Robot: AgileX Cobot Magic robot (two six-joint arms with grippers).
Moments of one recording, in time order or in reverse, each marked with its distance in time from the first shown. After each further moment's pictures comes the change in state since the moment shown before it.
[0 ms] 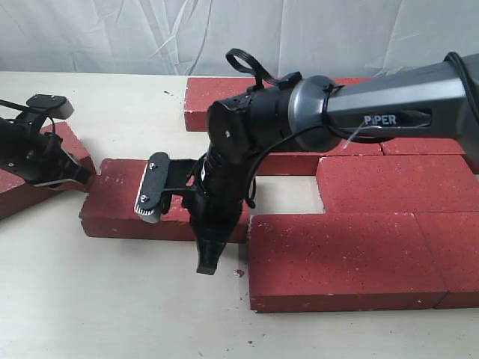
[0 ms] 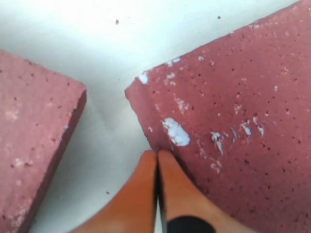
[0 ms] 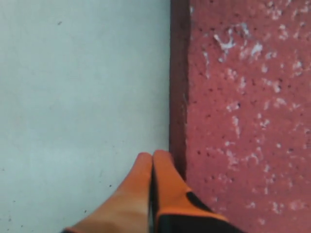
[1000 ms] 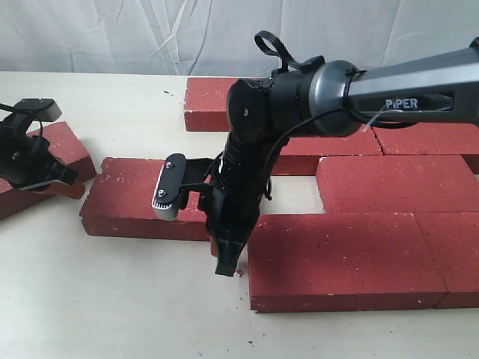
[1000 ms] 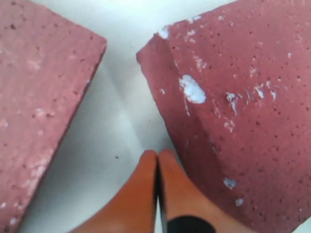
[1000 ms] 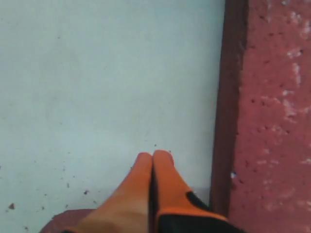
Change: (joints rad) left arm 0.050 0.003 -0.013 0.087 0.071 -0.077; right arm -0.061 -0.013 0.009 0.117 0.170 -0.113
